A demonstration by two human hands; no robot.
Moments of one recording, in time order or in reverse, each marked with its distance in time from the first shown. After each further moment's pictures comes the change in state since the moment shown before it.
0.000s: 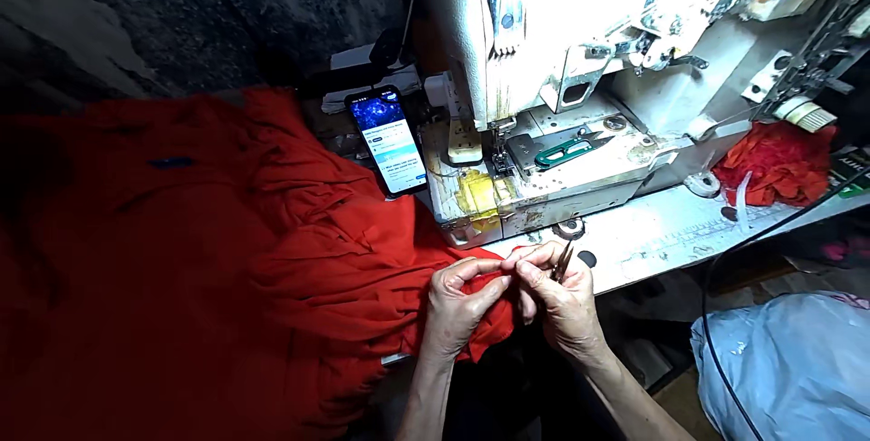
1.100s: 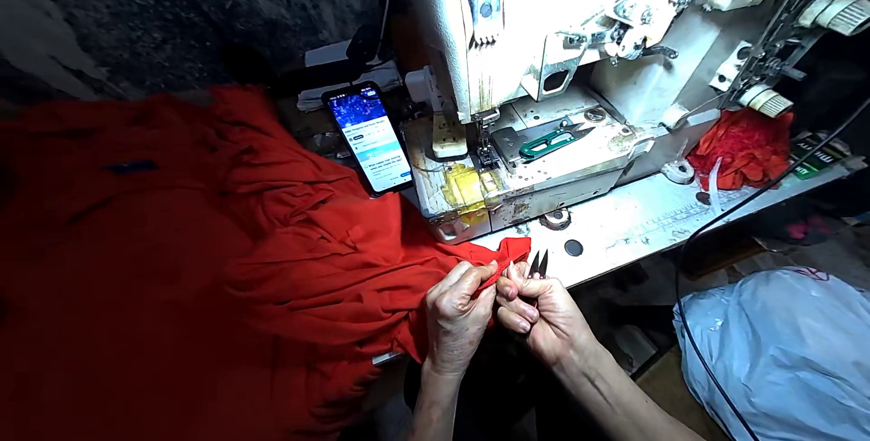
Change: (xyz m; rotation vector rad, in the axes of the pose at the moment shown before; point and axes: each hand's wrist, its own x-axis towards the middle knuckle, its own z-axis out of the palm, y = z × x) left_hand -0.015 -0.014 0.016 0.329 0.180 0.326; right_hand -0.013 -0.014 0.017 0.639 0.235 0.656
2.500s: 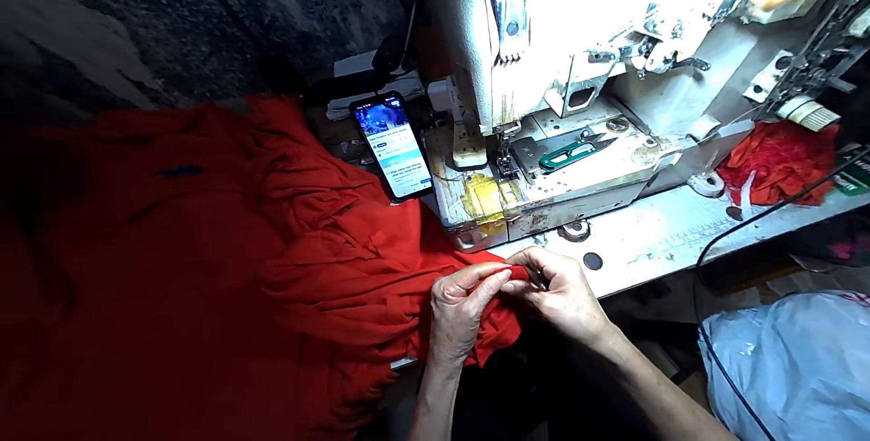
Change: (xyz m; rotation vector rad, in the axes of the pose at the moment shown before) left_hand 0.018 0.000 -0.017 -0.469 -0.097 -0.322; right_hand 0.030 -0.029 -0.016 -1.433 -0.306 -0.779
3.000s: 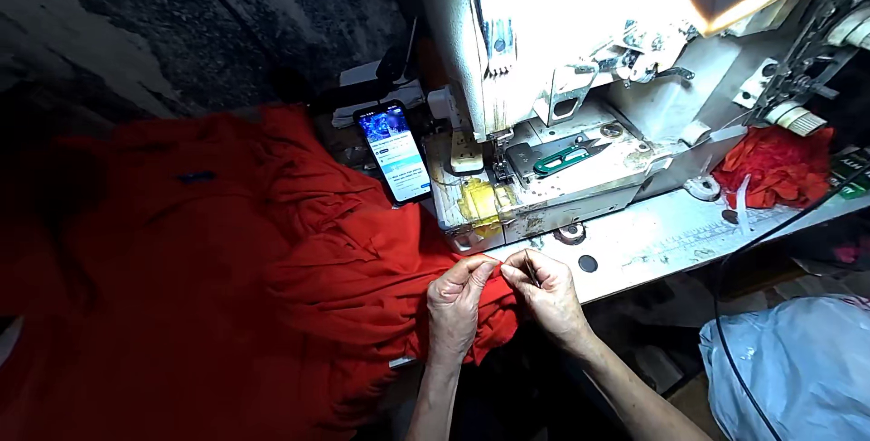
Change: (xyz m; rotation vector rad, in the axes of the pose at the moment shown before) left_hand 0.003 -0.001 0.009 0.040 0.116 0.056; right_hand -0.003 0.013 0.017 0.185 0.180 0.059
